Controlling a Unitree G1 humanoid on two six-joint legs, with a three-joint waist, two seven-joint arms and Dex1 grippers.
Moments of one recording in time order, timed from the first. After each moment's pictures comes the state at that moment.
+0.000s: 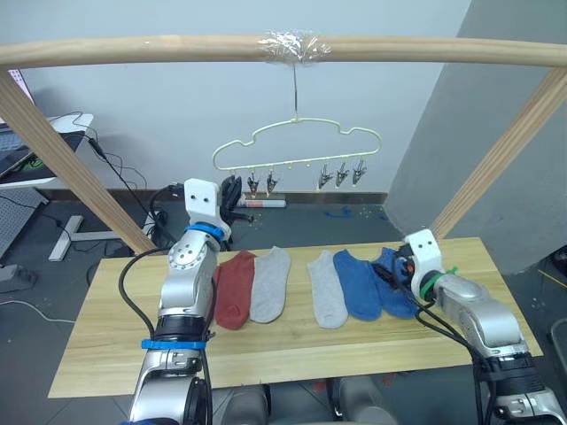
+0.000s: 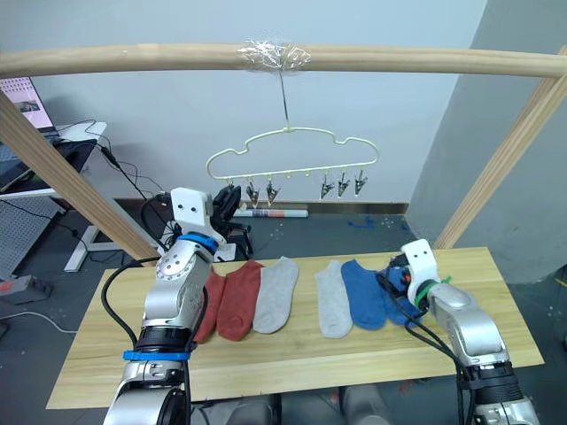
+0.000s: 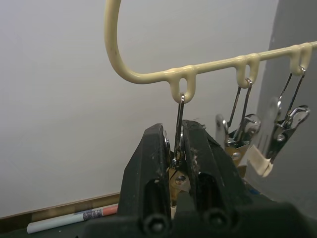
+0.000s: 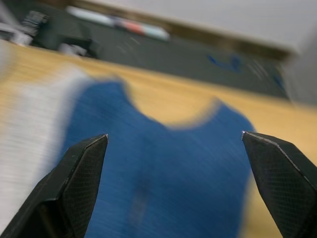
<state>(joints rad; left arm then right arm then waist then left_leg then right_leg) -0.44 0.21 0.14 0.20 -0.24 0.06 -0.29 -0.22 -0.44 0.01 0.11 0.23 0.64 0.33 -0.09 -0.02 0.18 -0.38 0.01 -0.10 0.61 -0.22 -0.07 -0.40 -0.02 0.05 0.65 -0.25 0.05</state>
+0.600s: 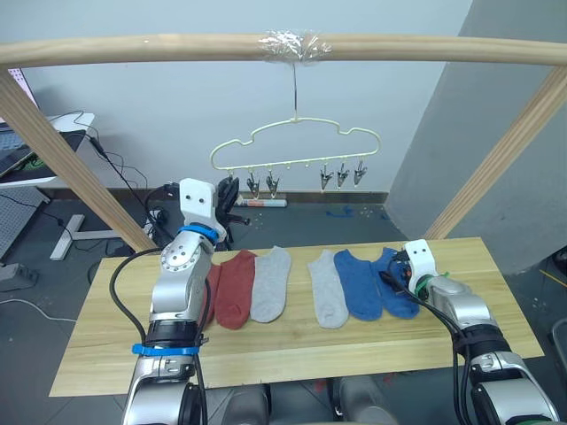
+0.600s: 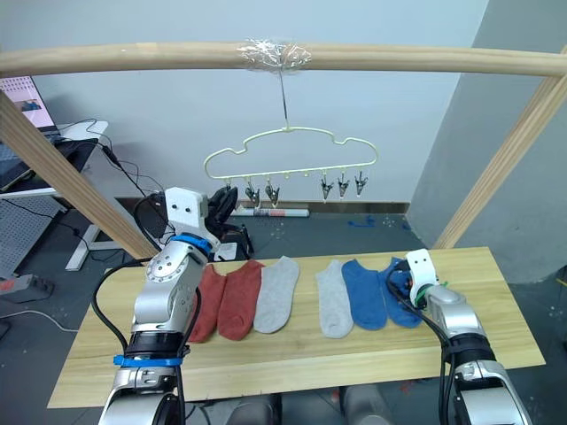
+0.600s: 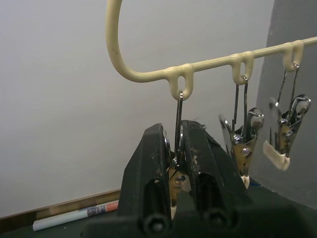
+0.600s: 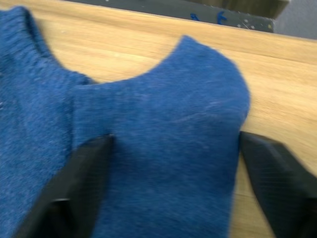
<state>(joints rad) -0.41 0.24 0.15 0.12 -0.25 0.12 -0.29 -0.40 -0.39 0.03 0.60 0.10 0.39 0.40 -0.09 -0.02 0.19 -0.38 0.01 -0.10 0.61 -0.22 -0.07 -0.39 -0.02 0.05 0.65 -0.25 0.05</state>
